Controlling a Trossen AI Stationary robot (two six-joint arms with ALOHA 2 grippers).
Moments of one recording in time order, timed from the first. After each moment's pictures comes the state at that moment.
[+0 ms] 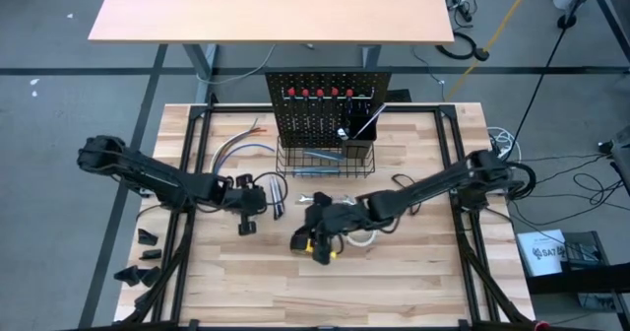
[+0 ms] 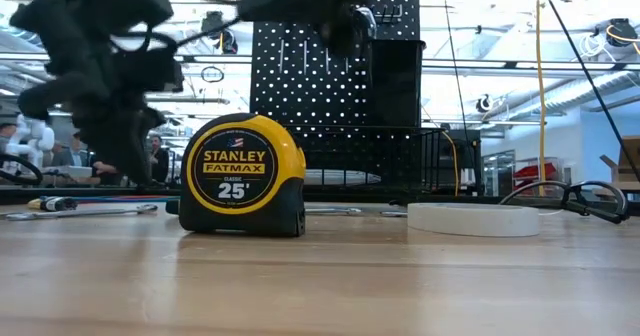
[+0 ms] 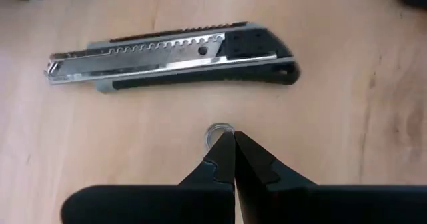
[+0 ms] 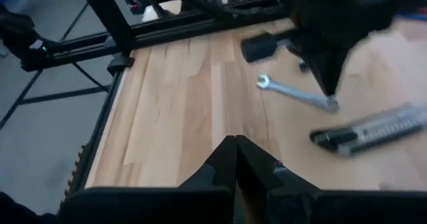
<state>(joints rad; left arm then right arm) -0.19 1.21 0.50 -0.38 -0.15 -0.25 0.28 1.85 1.33 0.02 0.12 0.37</state>
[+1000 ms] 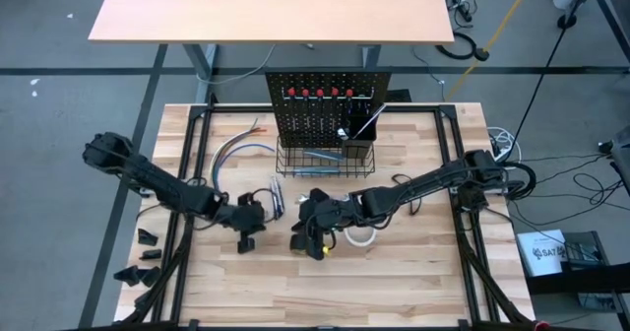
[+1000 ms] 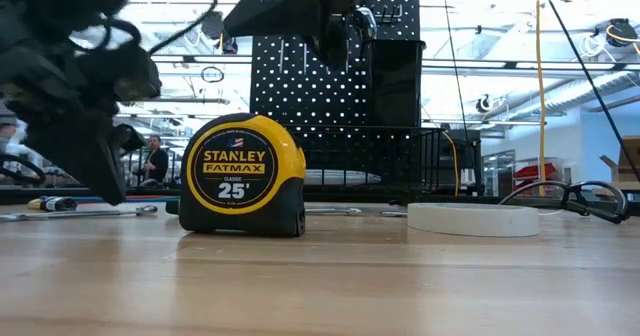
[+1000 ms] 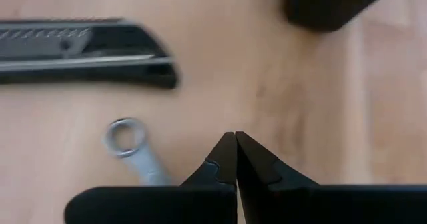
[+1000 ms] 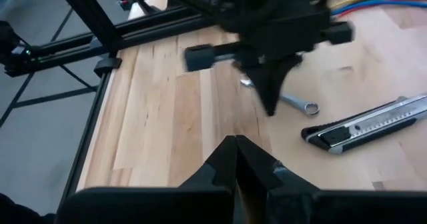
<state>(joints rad) -0.38 1.26 0.40 -0.07 -0.11 -0.50 0.24 1.89 1.39 -0.03 0.10 0.41</state>
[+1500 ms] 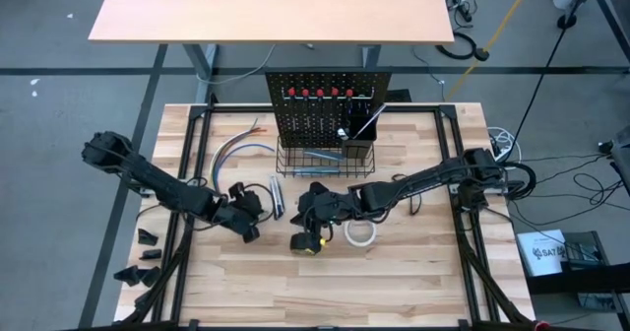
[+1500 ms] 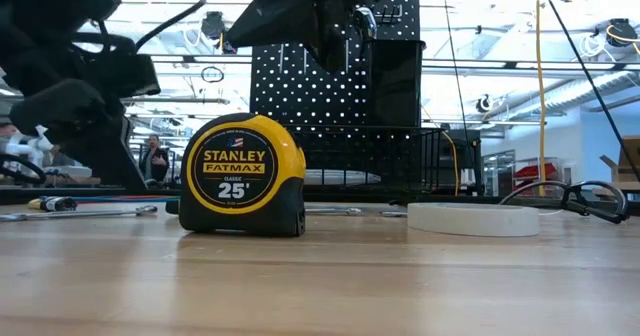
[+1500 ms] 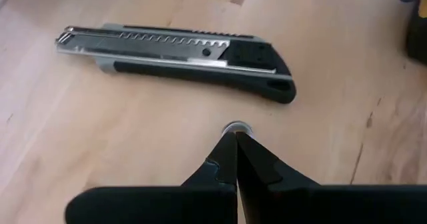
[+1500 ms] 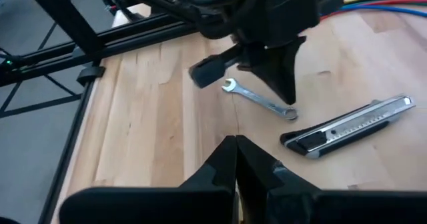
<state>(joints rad) -0.40 1.24 0.40 -0.21 -0.42 -0.64 0.21 1.89 1.39 -0.04 0.11 0.41</state>
